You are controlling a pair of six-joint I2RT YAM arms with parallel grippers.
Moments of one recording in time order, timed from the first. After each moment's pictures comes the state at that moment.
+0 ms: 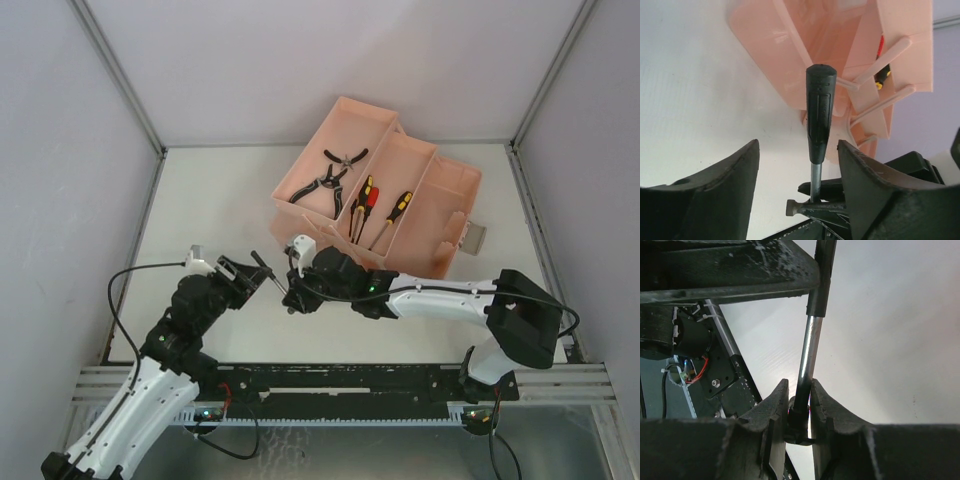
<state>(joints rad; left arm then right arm) -0.45 0.41 0.34 -0.32 -0.02 -1.14 1.11 1.55 0.94 0.09 -0.13 0.37</state>
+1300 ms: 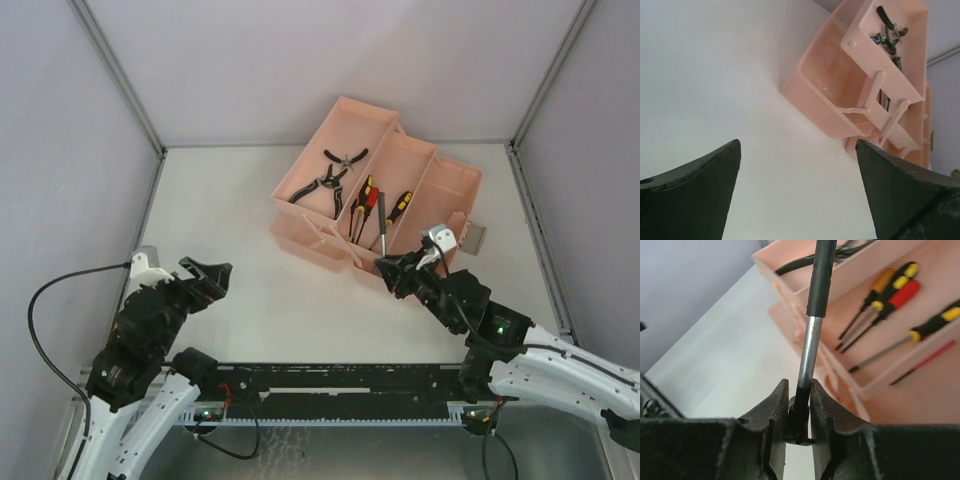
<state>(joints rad) -0.45 0.24 0.73 -0.77 -0.29 -0.75 1.05 0.63 0.60 -0.09 0.40 0.34</state>
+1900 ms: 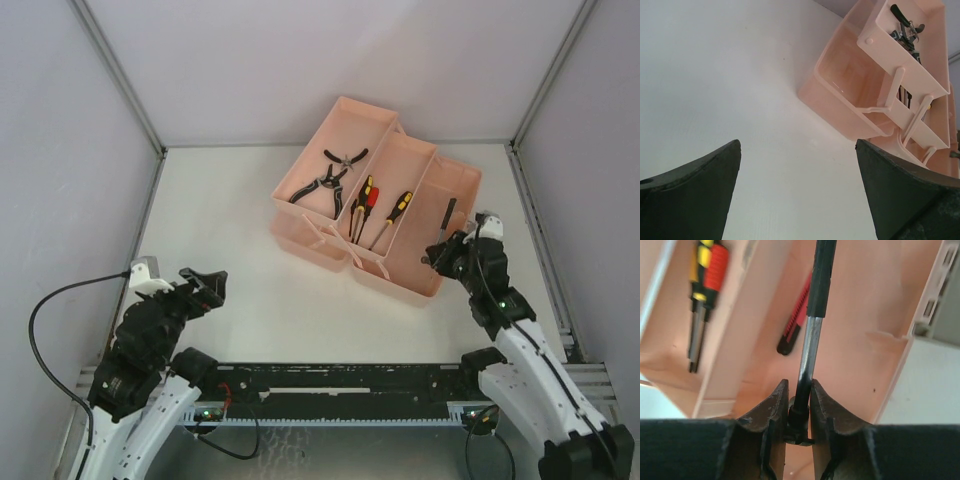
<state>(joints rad) -0.45 0.13 0.67 -0.79 -0.33 -0.63 0.29 0.65 0.50 -0.25 0.06 0.58</state>
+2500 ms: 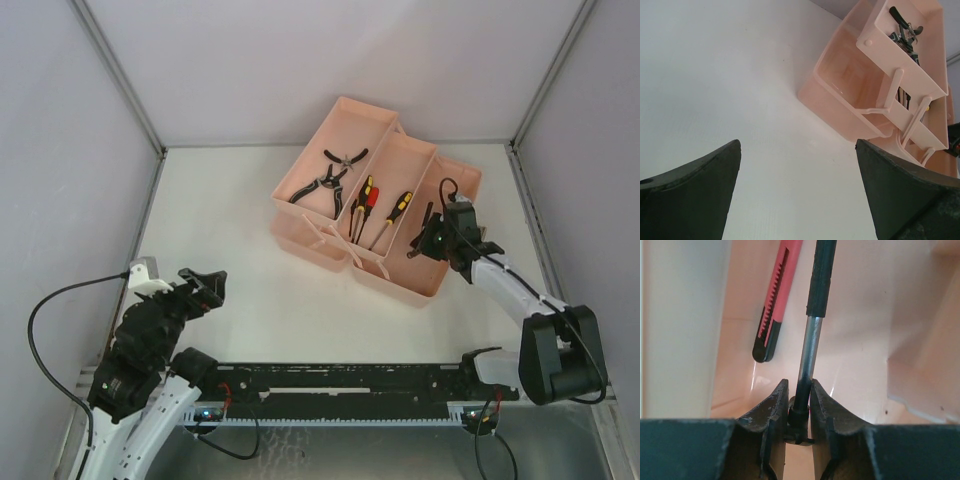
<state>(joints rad) -0.45 0.13 0.66 -0.79 -0.34 -0.63 0.20 1.24 0.69 -0.21 -0.08 0.61</state>
